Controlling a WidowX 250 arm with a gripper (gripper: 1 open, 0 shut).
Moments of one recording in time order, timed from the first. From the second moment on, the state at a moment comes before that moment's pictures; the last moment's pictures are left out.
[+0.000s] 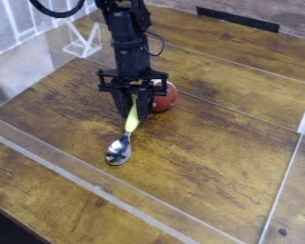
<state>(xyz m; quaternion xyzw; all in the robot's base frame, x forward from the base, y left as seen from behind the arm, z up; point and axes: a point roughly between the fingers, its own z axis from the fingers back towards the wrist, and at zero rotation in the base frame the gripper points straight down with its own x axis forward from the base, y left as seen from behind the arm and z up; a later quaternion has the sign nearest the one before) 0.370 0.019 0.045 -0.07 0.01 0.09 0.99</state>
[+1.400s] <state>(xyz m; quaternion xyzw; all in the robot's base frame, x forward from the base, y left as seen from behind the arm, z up) 0.395 -0.030 0.116 -0.01 0.00 0.08 1.00</state>
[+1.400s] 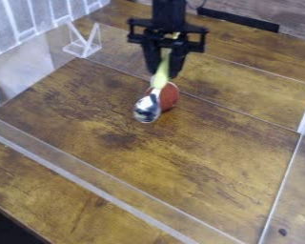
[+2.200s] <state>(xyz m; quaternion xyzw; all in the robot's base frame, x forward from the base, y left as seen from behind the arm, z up) 0.393 -0.084 0.109 0.01 0.00 0.01 1.00</state>
